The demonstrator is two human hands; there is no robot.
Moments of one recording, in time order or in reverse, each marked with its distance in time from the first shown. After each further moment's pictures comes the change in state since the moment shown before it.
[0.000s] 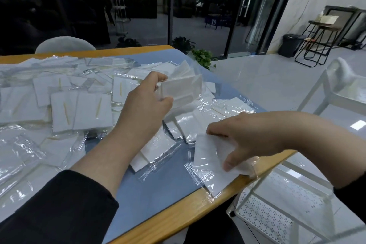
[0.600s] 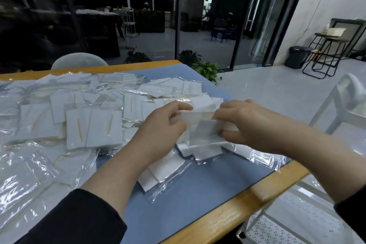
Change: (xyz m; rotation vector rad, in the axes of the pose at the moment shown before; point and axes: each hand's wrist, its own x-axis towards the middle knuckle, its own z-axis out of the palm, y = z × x) left_hand 0.002 -0.003 0.001 -0.106 -0.232 -0.071; right_hand 0.026 0.015 -0.013 -0.125 0.571 -0.102
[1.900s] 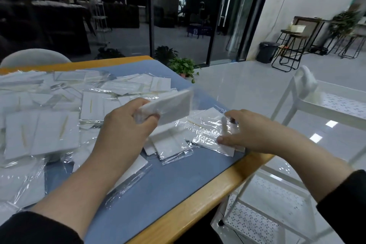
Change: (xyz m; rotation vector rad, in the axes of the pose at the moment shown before) left_hand -0.006 0.003 0.024 -0.011 0.233 0.062; right_hand -0.054 0.055 0.027 0.193 -0.158 0.621
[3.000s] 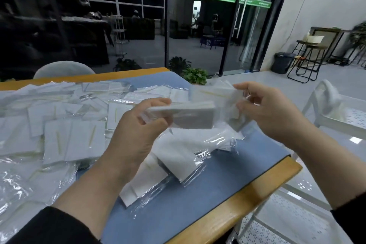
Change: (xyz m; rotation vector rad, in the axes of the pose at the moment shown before) left_hand 0.010 0.007 -0.021 -0.473 -0.082 -0.006; right_hand 0.012 -0.033 -0.035 0.589 0.459 -0.263
